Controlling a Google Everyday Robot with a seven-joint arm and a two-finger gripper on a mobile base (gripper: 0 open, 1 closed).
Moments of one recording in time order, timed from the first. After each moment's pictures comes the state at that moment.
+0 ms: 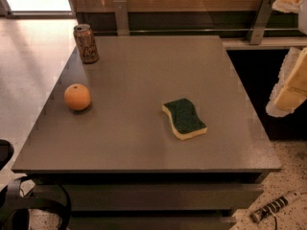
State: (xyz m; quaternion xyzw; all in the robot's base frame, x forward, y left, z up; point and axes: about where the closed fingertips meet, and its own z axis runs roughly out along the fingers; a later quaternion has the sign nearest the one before) arm 0.427 -0.195 1.038 -0.60 0.76 -0.09 0.23
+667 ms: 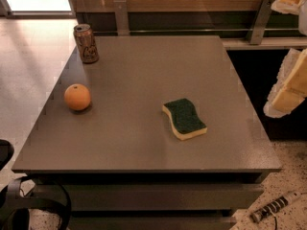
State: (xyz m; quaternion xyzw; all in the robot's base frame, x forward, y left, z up) arm 0.427 -0.195 1.036 -0.60 0.76 -0.08 0.25
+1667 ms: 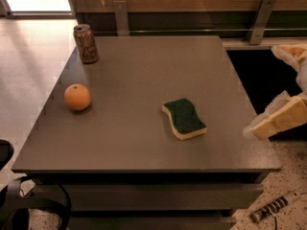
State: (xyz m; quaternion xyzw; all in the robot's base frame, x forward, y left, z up) arm 0.431 -0.197 0.968 -0.51 0.76 0.07 0.40
